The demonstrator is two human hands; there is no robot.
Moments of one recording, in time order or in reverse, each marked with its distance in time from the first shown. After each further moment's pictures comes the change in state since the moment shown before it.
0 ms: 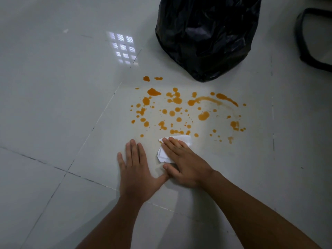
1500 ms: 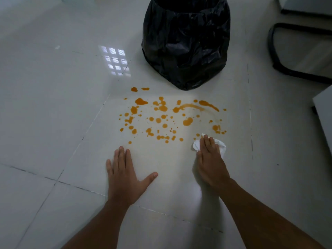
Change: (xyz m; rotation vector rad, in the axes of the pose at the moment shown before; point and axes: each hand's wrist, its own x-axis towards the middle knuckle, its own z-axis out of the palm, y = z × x) left_hand -0.003 0.002 -0.010 -0.107 0.056 -0.026; right_hand -0.066 0.058 -0.021 -0.098 0.286 0.598
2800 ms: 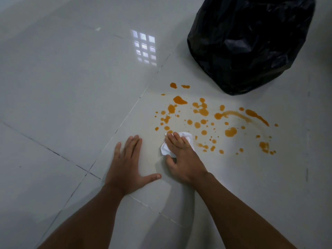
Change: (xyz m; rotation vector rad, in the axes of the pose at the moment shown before) left_hand 0.043 -0.104 -0.021 0.079 -0.081 0.155; right_hand 0.061 -0.163 0.043 0.304 -0.200 -0.498
